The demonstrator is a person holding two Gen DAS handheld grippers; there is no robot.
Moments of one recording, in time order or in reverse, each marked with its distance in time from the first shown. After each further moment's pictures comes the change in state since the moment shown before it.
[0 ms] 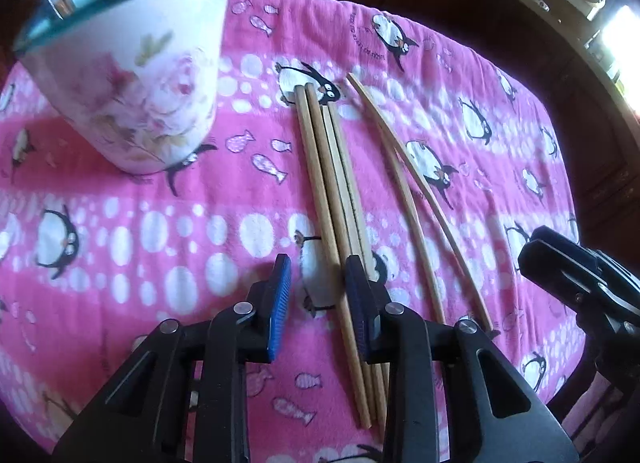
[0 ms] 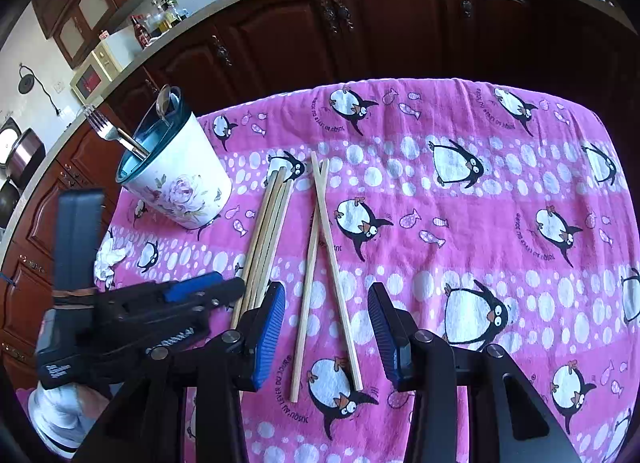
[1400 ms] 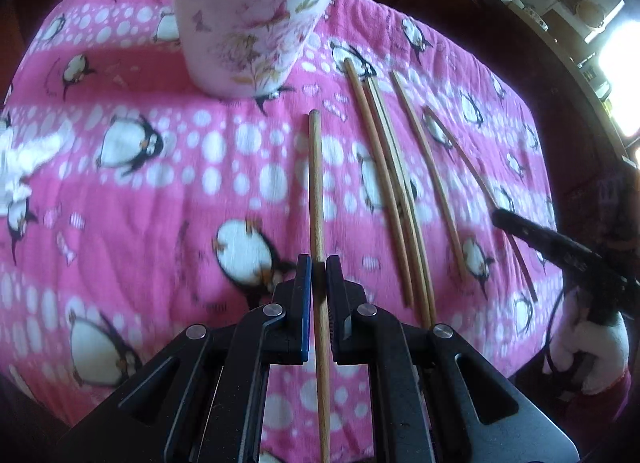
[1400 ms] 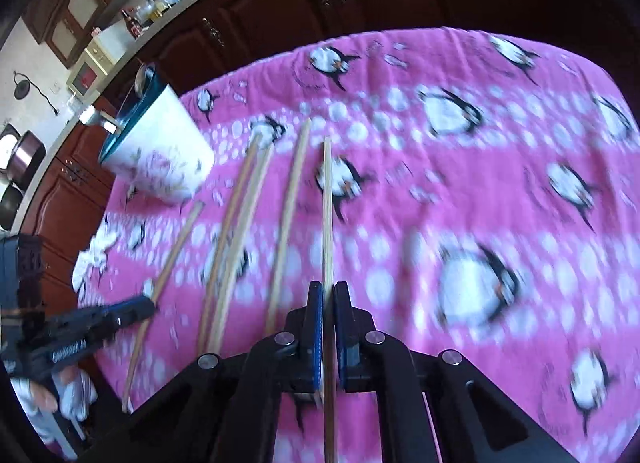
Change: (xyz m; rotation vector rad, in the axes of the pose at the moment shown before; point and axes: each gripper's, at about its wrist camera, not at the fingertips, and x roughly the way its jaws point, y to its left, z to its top) left arm -0.056 0.058 -0.062 -0.074 0.030 -0.069; right arm 0.015 -0.035 -0.033 0.028 0.105 0.031
